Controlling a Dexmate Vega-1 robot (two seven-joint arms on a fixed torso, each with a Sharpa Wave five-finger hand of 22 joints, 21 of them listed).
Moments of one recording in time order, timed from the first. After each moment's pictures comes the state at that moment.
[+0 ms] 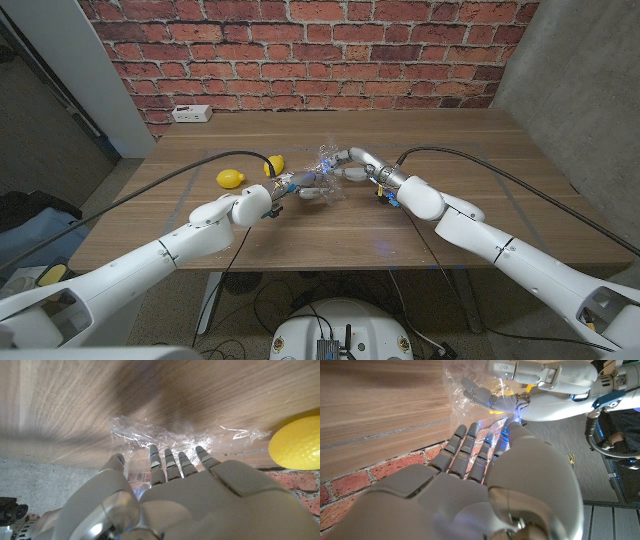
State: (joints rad) left arm 0.79 0.81 0.73 -1.82 0.48 0.15 -0.05; left_hand 0.40 0.09 0.34 -0.03 0.18 0.40 -0.02 0.23 0.18 0.21 -0.04 0.24 0.19 0.07 -0.03 0.19 0.17 -0.02 0.10 0.28 0.19; right arm -0.77 -0.66 -0.71 -1.72 -0.16 0.09 0.00; right_hand 1.09 0.16 0.26 -0.02 0.24 0.85 -0.13 0.50 0.40 0.54 -0.12 0.24 0.31 0.50 -0.05 0.35 0.37 0.34 -0.04 0.44 0.26
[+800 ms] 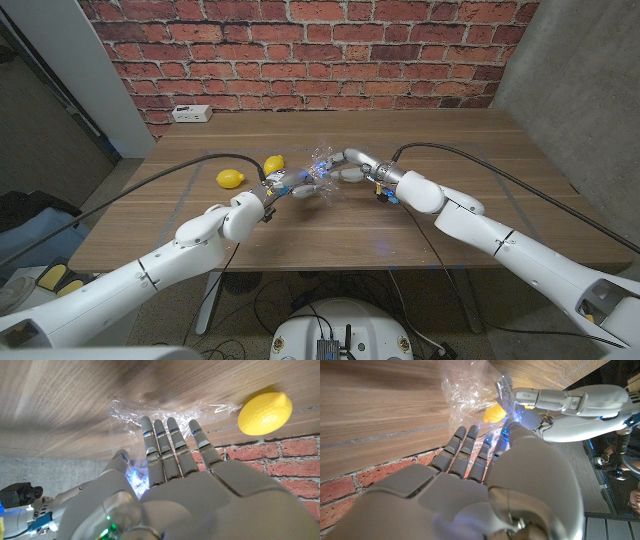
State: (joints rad) left arm 0.98 0.89 0.62 -2.03 0.54 0.27 0.09; left_hand 0.37 0.16 0.47 -0.11 0.19 0.99 0.13 0.39 0.26 0.82 0.03 0.41 0.27 0.77 -0.04 0.35 0.24 0.40 0.12 0.50 0.25; right arm -0.74 -0.66 -0.72 -1.73 -0.18 0.07 0.08; right_hand 1.09 0.16 0.27 -0.02 0.24 0.85 -0.14 0.50 0.39 0.54 -0.12 0.23 0.30 0.47 -0.05 0.31 0.36 0.32 -0.04 0.44 0.24
